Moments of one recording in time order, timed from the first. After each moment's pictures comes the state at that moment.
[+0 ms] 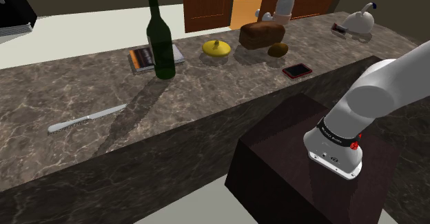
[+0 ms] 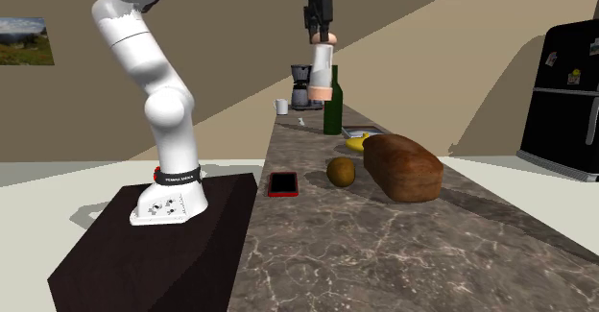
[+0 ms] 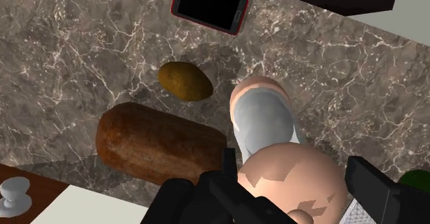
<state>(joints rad) -0.03 -0.44 -0.19 -1.91 -0.05 1.56 -0.24</state>
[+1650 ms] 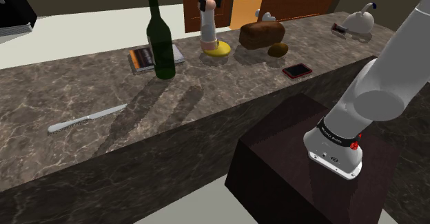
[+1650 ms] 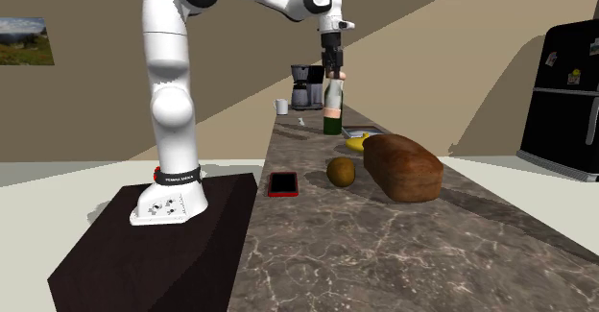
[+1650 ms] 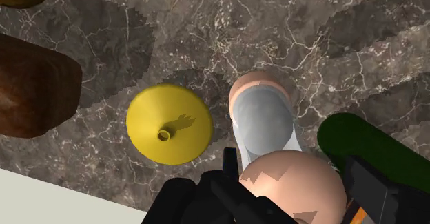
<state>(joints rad) 0.15 0.03 0.11 -1.70 -0.01 1.82 0.25</state>
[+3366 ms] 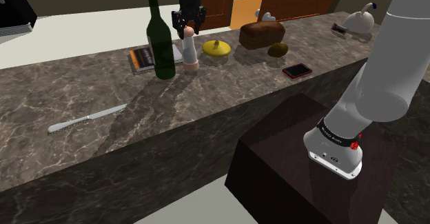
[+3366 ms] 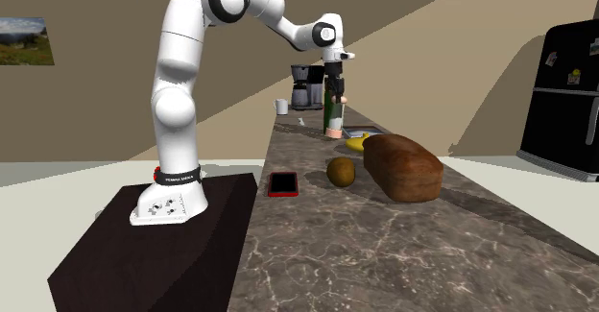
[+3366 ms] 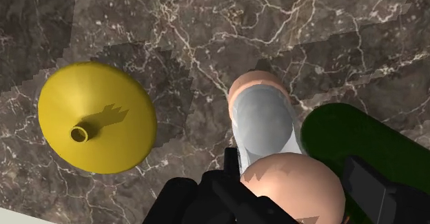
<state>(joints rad) 0.22 0.25 0.15 -1.67 -0.06 2.01 0.36</state>
